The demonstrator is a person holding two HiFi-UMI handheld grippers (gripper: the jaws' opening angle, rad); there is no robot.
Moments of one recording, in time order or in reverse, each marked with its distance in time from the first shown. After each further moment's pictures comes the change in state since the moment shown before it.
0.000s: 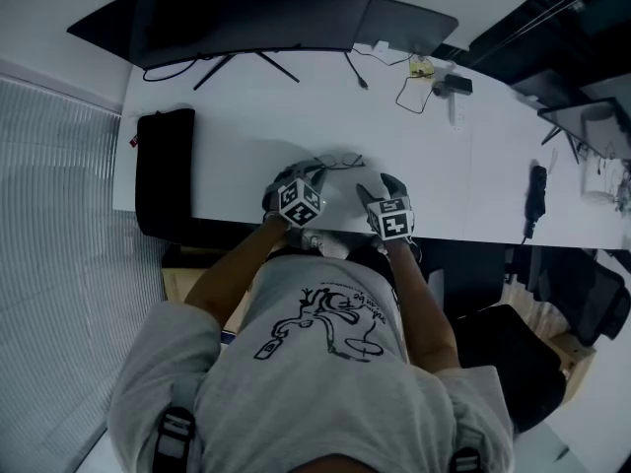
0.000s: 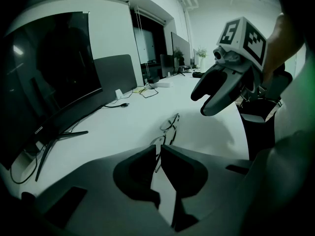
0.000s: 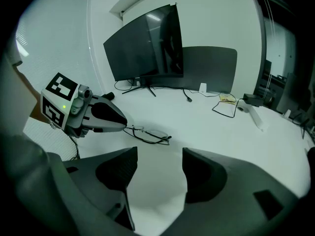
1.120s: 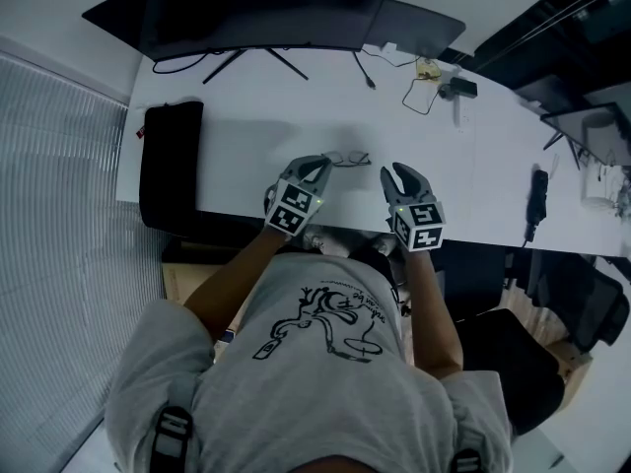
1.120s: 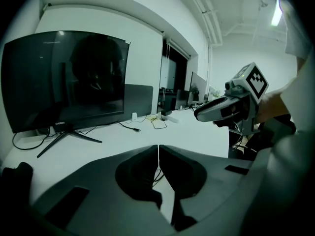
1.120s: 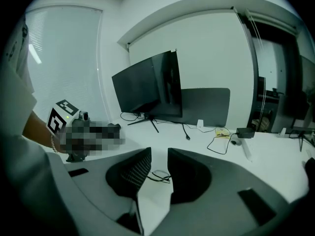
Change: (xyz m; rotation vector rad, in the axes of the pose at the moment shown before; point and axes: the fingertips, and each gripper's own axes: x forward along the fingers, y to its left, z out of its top) left arm -0.094 0.021 0.065 -0.319 -0.272 0.033; right arm -0.090 0.006 0.094 -0.003 -0.283 0.018
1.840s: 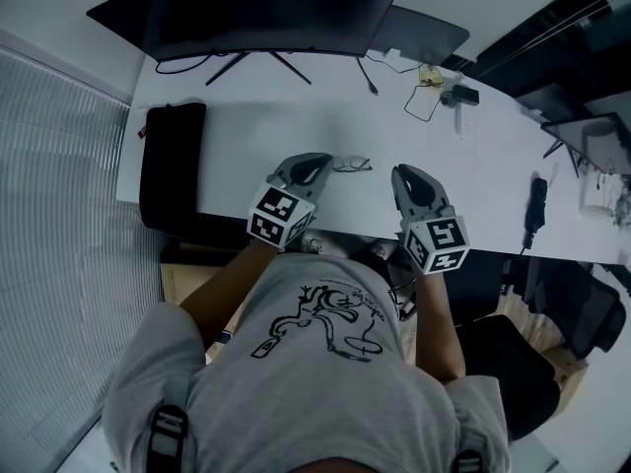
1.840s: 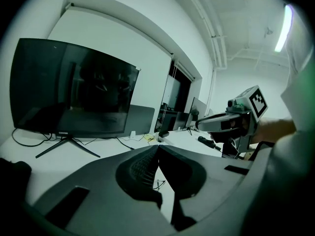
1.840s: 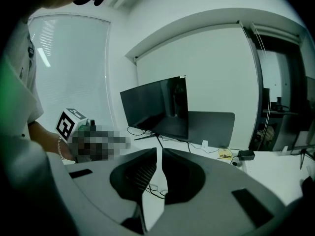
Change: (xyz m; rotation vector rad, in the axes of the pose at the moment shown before) left arm -0.054 0.002 0.083 -0.165 -0.163 -0.052; right arm -0.047 0.025 0.088 -0.033 -0.105 0.050
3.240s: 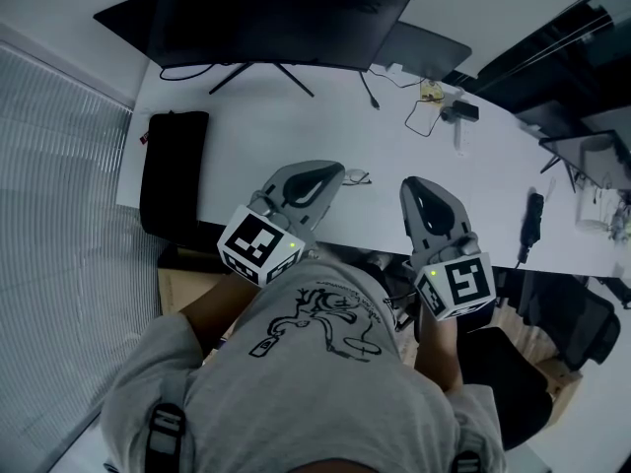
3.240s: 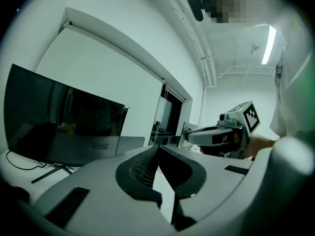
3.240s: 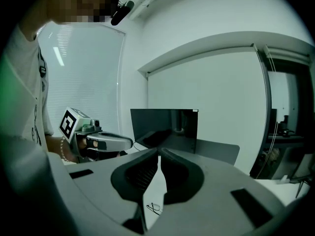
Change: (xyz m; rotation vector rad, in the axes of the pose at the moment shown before) left arm -0.057 -0.042 0.124 0.023 -0.225 -0.083; right arm -0.047 0.041 0.111 -0.113 -0.121 0.058
